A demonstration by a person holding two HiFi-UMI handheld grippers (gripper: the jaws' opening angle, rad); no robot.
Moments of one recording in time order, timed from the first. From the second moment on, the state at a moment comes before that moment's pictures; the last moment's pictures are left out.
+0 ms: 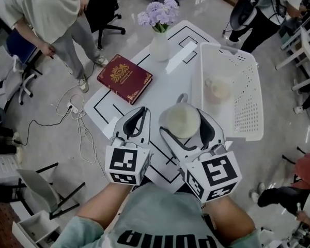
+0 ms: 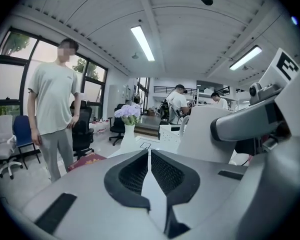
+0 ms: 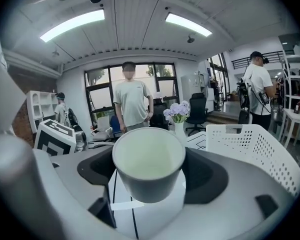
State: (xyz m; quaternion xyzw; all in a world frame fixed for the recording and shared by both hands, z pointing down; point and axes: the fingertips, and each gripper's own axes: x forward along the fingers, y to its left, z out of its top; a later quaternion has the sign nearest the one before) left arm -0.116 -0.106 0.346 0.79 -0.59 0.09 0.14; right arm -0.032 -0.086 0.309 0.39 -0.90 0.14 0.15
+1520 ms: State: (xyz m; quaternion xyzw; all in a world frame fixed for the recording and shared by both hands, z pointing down) left arm -0.021 -0.167 0.369 0.76 -0.62 0.14 0.12; right arm 0.102 -0.170 0.346 0.17 -0.95 0.07 0.25
